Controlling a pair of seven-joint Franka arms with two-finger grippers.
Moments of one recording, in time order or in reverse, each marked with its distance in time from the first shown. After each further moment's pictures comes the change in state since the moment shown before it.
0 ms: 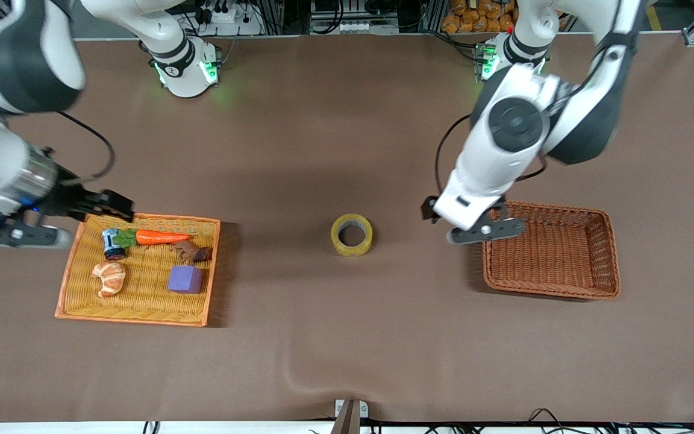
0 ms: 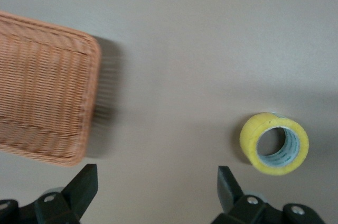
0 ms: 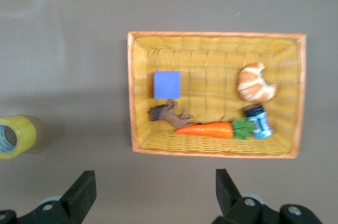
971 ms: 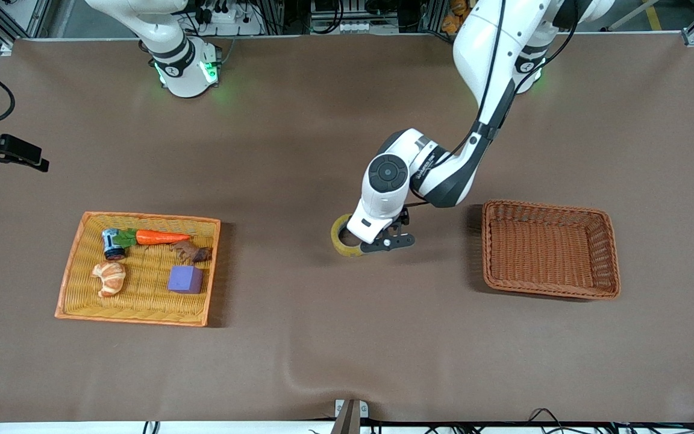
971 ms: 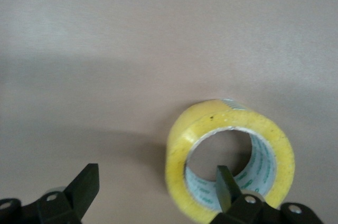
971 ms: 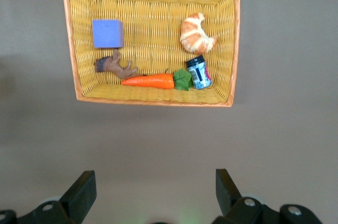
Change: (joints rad) left arm -0.163 0.323 -0.020 0.016 -0.023 0.350 -0.173; right arm -0.267 -0.151 0.100 -0.118 -0.070 -0.166 -0.171
